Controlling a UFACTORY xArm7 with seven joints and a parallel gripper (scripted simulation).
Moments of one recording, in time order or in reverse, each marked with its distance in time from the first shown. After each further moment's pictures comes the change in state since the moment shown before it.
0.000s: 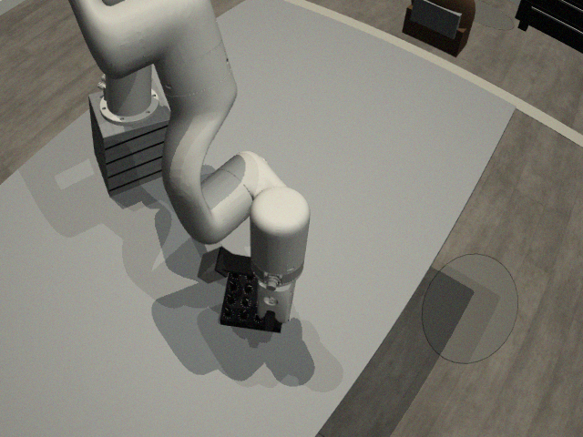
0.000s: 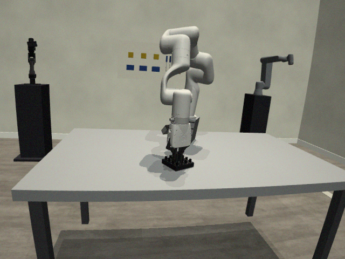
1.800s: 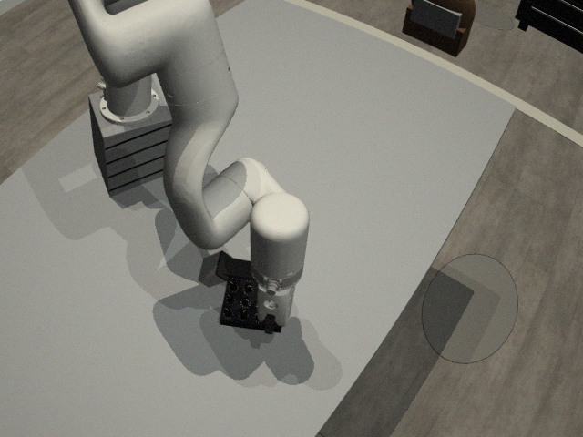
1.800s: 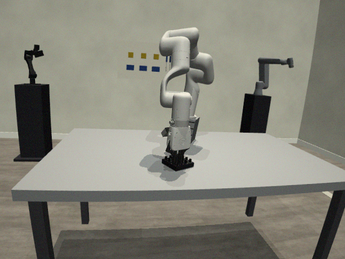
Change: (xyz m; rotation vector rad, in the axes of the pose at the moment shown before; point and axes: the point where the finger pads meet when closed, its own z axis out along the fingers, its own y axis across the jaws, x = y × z) arm 0.000 0.000 0.012 0.000 0.000 0.000
